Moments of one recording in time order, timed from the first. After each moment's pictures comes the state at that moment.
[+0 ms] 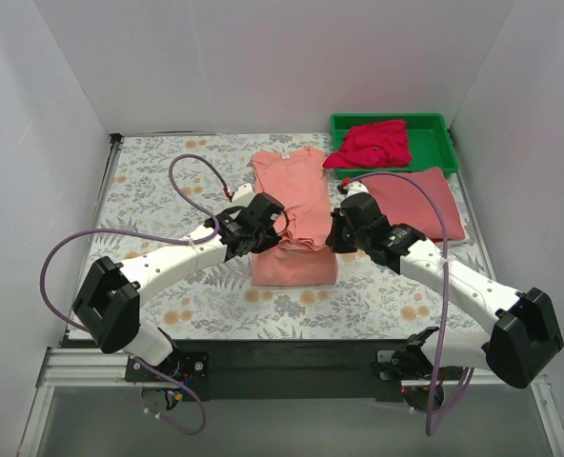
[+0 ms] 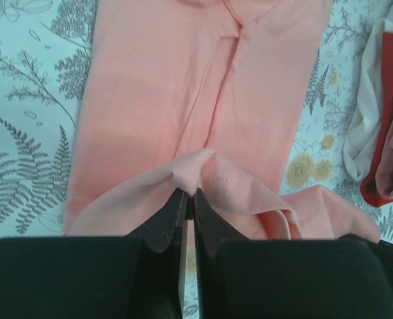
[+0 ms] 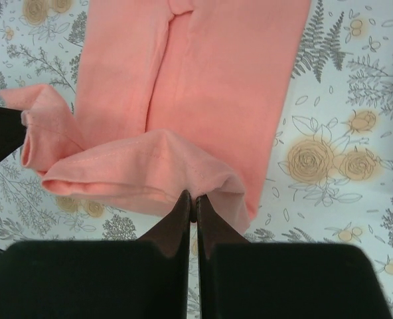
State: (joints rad) left arm -0.81 1.49 1.11 -0.54 -0.37 -1.09; right arm 0.71 1.22 0.90 -0.42 0.10 0.52
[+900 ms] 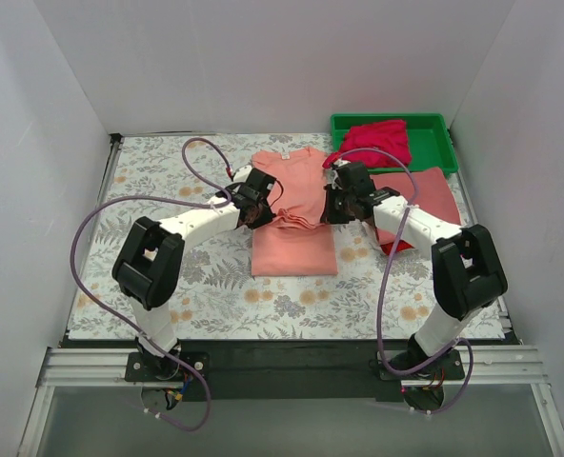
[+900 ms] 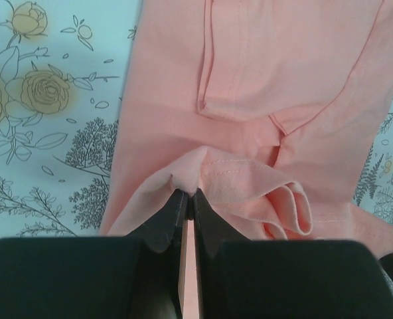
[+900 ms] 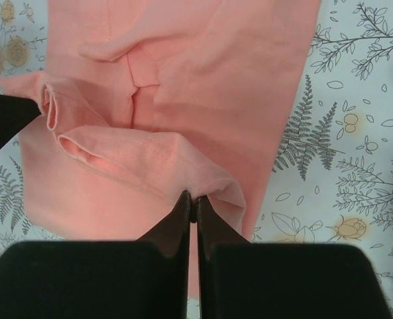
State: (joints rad) left arm -0.60 1.82 1.27 -0.40 -0.27 -0.89; right arm 0.50 1.66 1.15 -0.33 -0.11 0.38
